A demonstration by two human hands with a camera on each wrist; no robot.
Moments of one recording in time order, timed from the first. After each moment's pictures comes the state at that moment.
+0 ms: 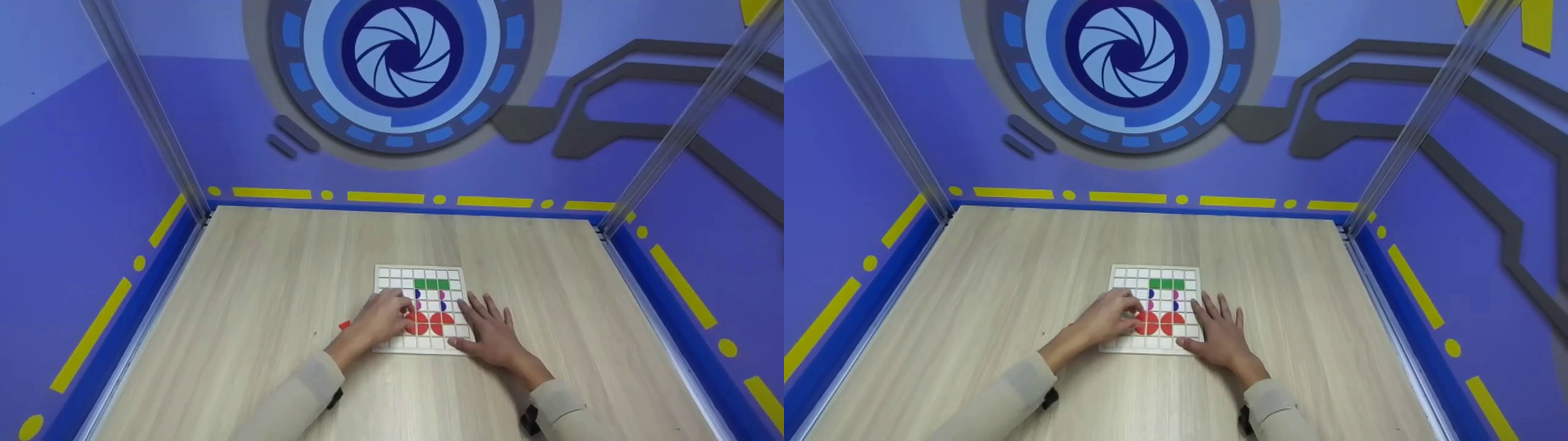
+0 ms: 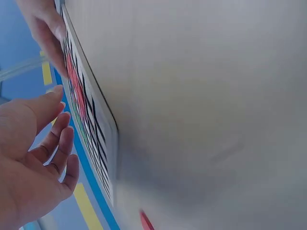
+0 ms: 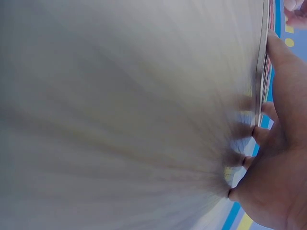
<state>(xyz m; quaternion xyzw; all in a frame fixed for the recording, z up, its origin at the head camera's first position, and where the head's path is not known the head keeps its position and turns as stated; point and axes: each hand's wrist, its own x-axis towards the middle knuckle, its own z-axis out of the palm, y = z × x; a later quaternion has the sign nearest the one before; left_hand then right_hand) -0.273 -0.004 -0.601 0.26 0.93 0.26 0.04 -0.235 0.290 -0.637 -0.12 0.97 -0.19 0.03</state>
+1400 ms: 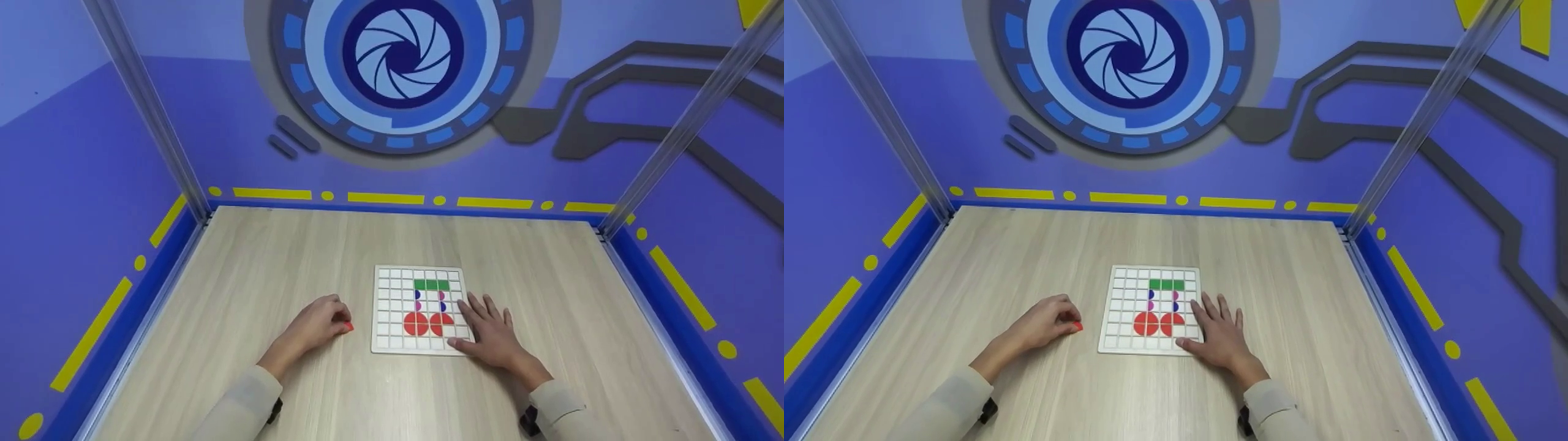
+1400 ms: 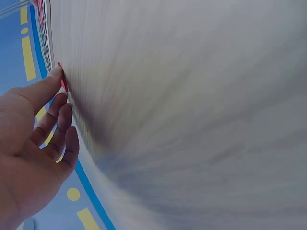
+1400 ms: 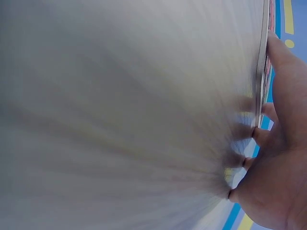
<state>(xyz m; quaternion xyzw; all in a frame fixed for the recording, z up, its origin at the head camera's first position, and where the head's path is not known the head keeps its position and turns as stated) -0.265 -0.130 -0.614 0.24 0.93 0.28 0.02 -0.236 0.289 -0.639 -0.12 0.97 -0.19 0.03</state>
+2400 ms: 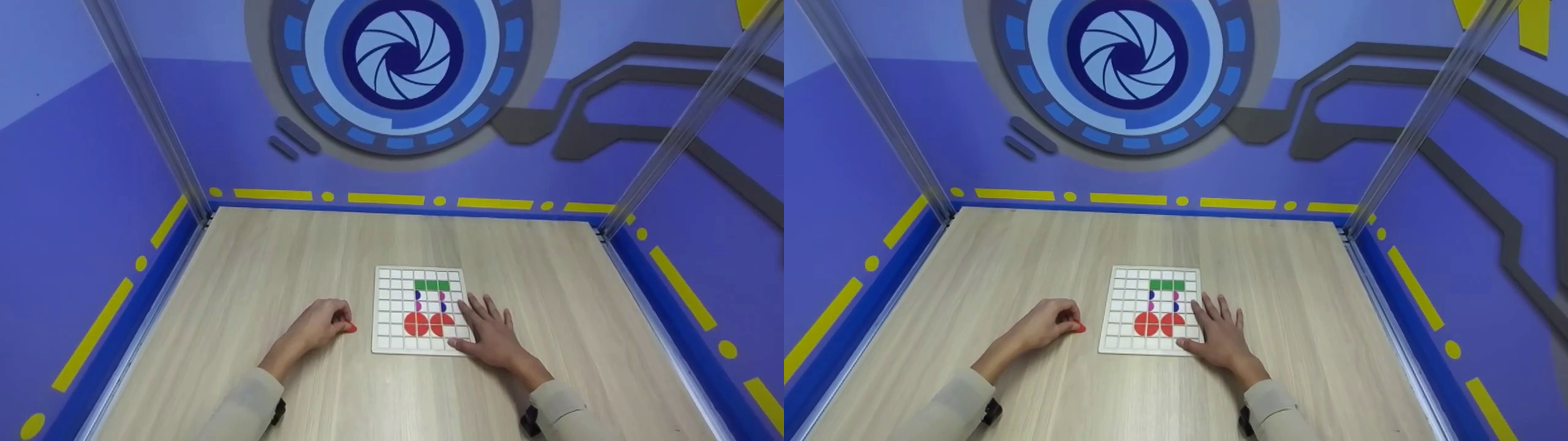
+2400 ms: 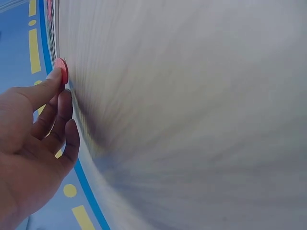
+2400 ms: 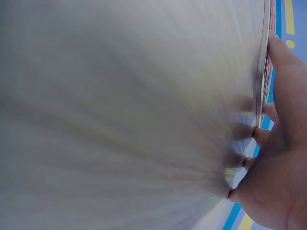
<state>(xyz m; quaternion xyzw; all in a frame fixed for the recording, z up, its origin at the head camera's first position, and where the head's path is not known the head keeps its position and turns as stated) -0.264 -0.129 -0.614 0.23 0.91 0.34 0.04 -0.237 0.291 -0.642 -0.12 0.97 -0.19 0.03</state>
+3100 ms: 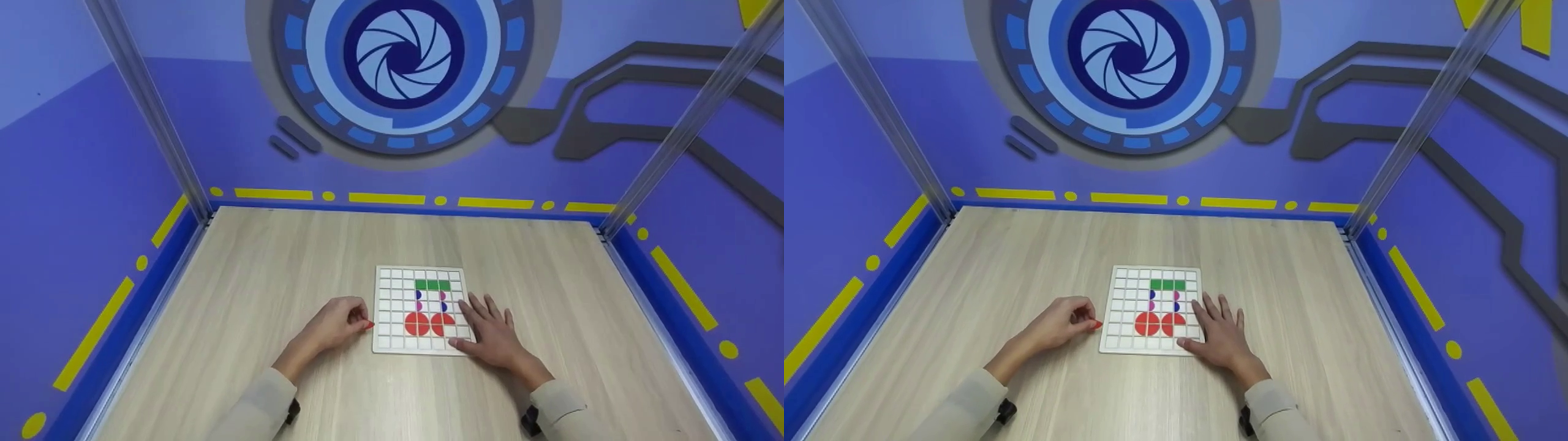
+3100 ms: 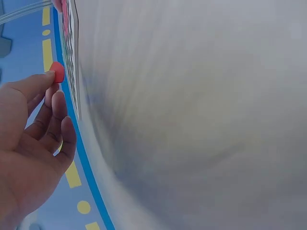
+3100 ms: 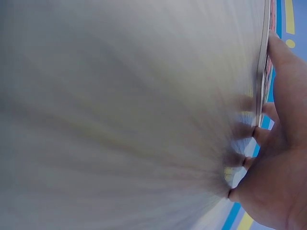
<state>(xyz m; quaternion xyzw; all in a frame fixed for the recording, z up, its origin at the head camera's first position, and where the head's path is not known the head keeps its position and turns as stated) -0.262 -0.101 -0.606 0.25 0.89 0.38 0.04 -0.237 0.289 -0.640 -0.12 0.97 -0.19 0.03</state>
